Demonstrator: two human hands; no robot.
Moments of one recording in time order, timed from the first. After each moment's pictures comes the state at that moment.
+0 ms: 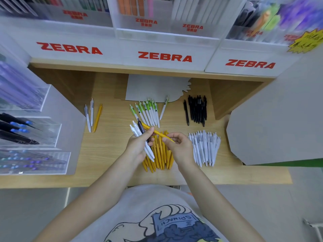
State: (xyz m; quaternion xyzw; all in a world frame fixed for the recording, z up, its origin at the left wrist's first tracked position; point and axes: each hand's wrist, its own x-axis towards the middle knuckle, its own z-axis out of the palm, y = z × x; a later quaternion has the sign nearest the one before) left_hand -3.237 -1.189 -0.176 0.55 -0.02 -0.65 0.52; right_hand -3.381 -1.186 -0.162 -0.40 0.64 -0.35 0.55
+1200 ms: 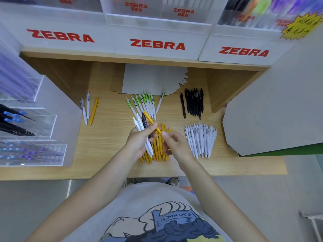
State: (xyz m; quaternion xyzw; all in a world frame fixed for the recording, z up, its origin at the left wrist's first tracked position) left_hand -3.254 -1.176 -0.174 0.56 -0.11 -0.66 0.50; right_hand -3.402 -1.166 -0.153 -0.40 0.61 -0.27 0.63
